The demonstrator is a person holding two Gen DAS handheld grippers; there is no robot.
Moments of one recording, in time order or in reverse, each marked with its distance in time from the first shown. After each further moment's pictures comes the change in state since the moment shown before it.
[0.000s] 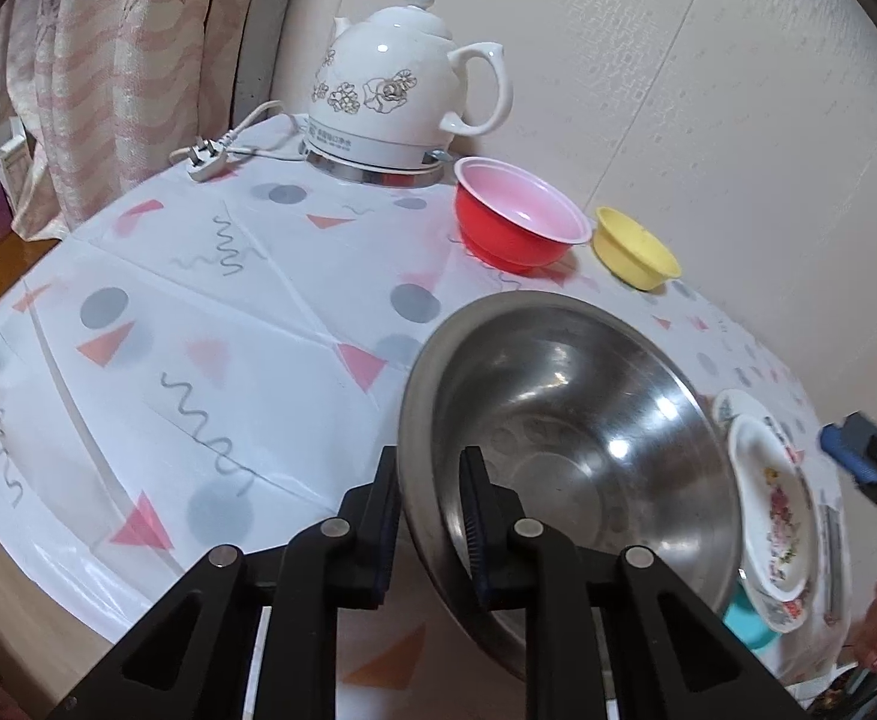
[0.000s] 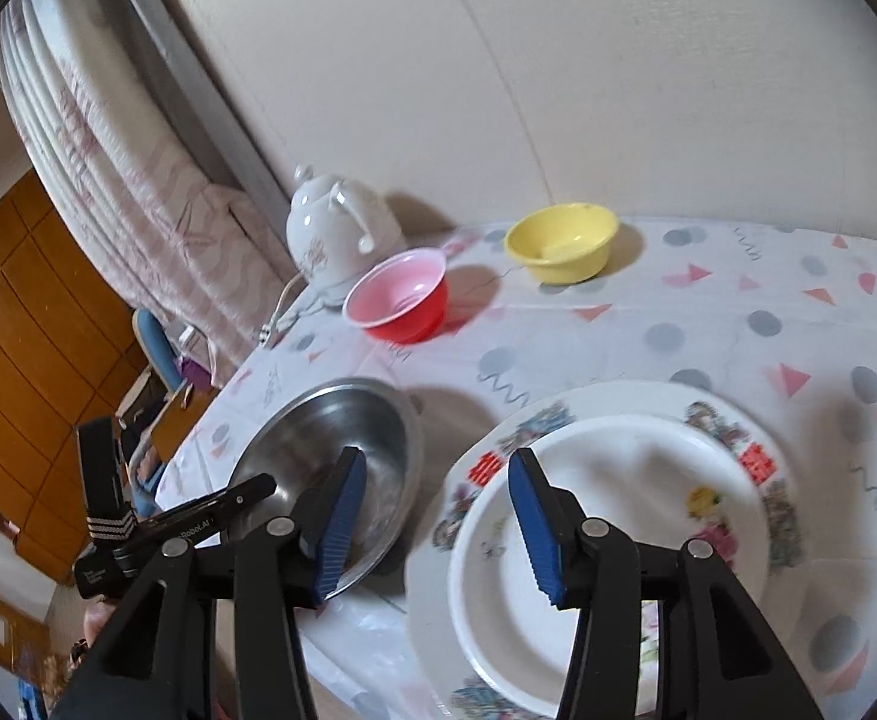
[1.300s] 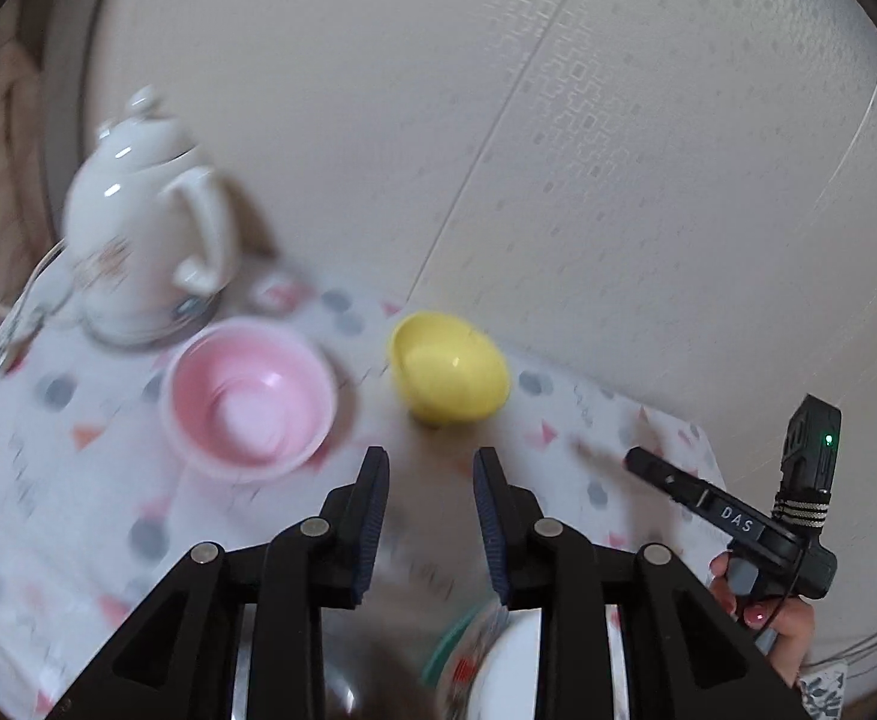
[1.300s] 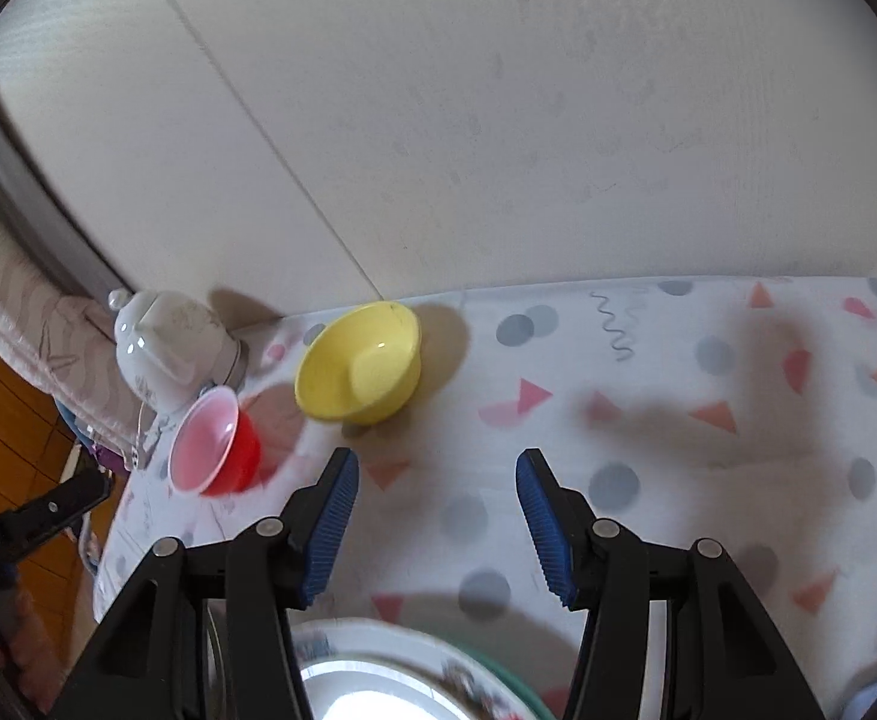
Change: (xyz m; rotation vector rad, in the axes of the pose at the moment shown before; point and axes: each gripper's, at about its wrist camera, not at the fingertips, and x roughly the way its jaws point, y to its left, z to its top) left arm 0.030 -0.153 0.142 0.087 0.015 -0.195; right arm 0.049 -0.136 0.134 0.177 0.049 -0.185
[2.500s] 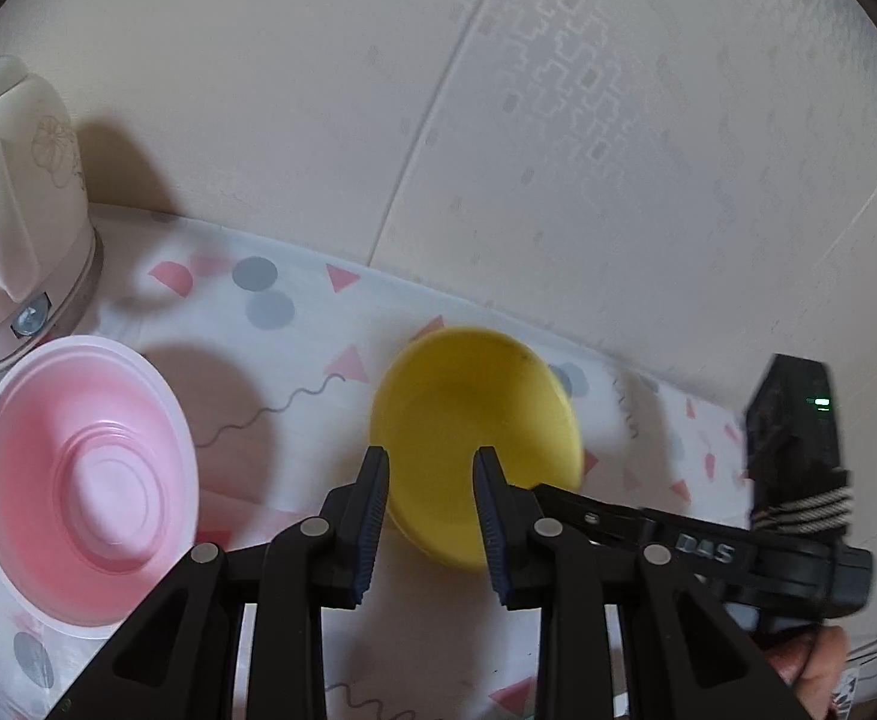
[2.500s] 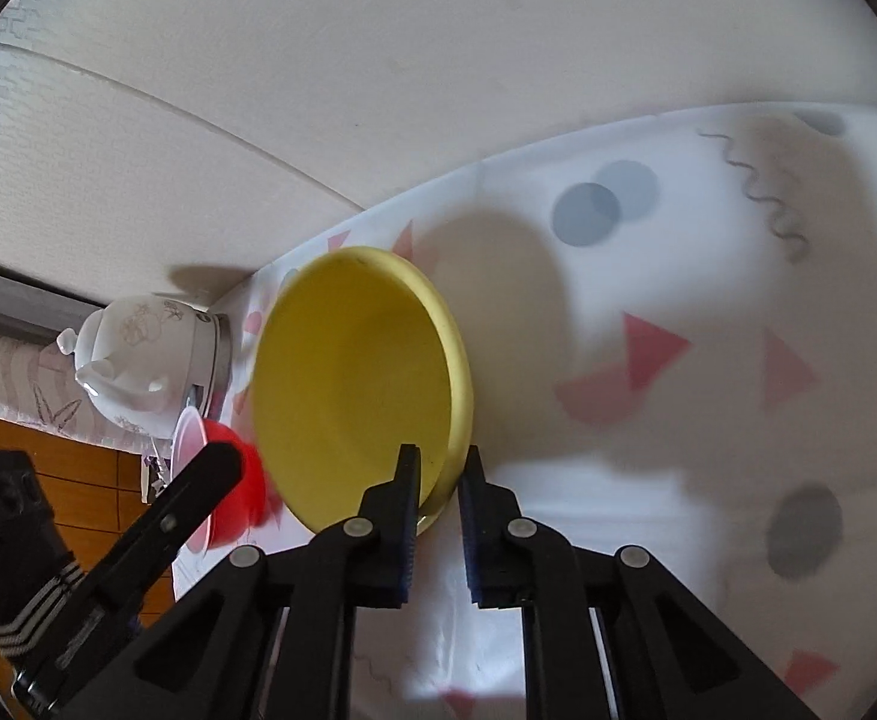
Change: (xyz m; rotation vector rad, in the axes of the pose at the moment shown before) left arm 0.136 -0.009 0.017 0.039 0.142 -0.001; right arm 0.127 -0.008 0.008 0.235 0.296 0.148
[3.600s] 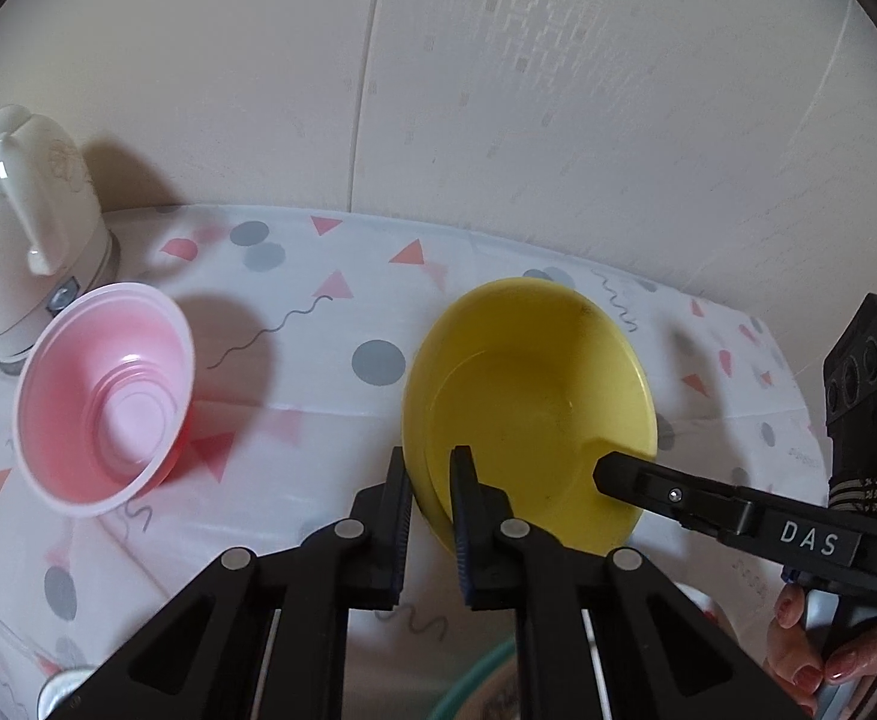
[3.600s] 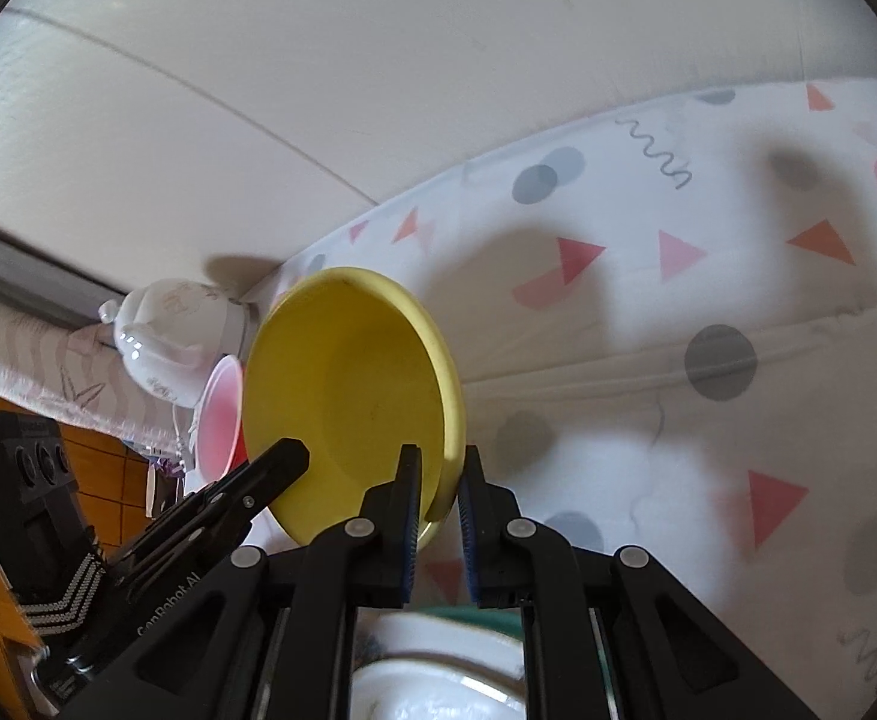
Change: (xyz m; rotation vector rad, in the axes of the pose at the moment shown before) left arm -0.026 -0.030 -0.053 0.148 0.024 0.092; right arm -0.053 -0.003 -0.061 -0.015 -0.102 0.024
